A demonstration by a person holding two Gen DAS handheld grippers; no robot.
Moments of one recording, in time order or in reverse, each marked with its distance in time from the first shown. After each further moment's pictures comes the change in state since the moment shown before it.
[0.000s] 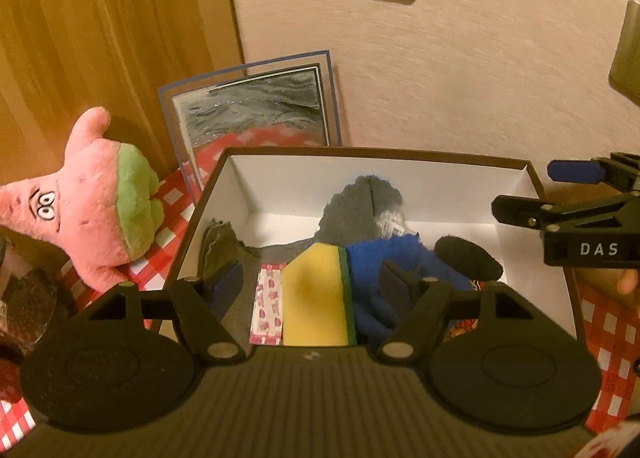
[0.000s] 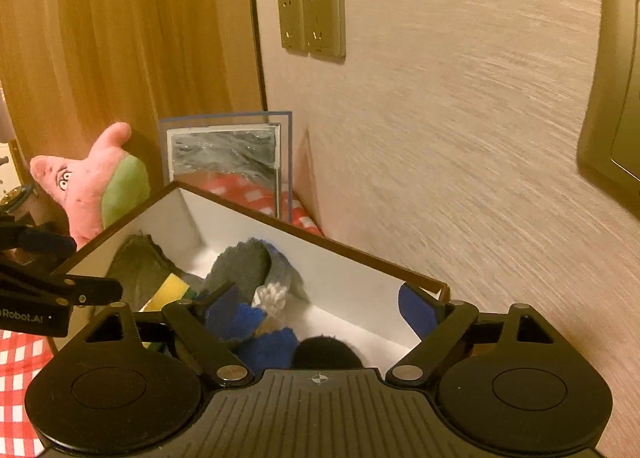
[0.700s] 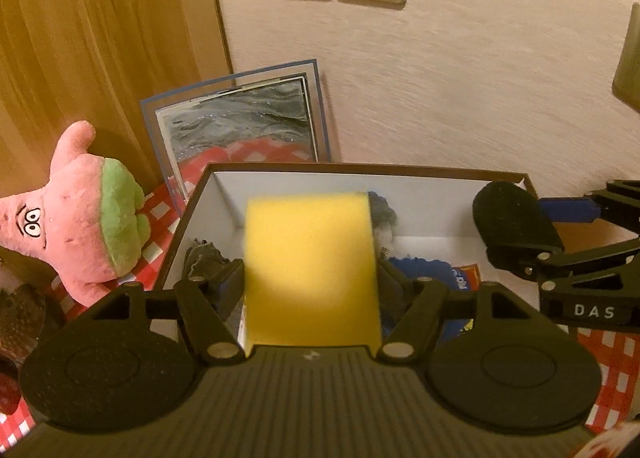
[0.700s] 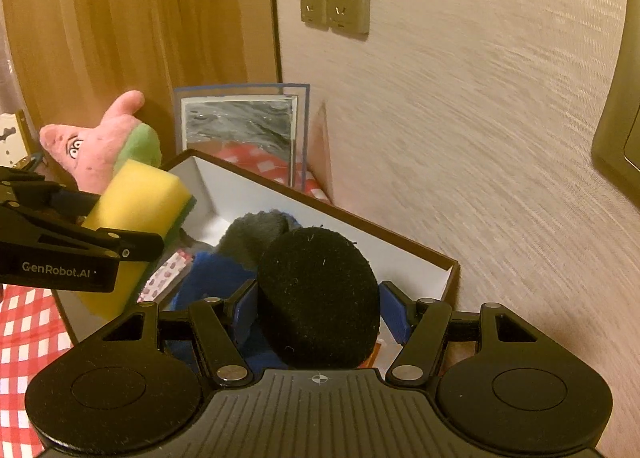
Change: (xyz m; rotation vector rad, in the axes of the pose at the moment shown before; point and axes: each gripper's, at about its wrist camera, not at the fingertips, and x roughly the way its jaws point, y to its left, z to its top) left arm 0.015 -0.012 0.014 0.017 -0.021 -0.005; right arm 0.001 0.009 0.000 -0.042 0.089 0.012
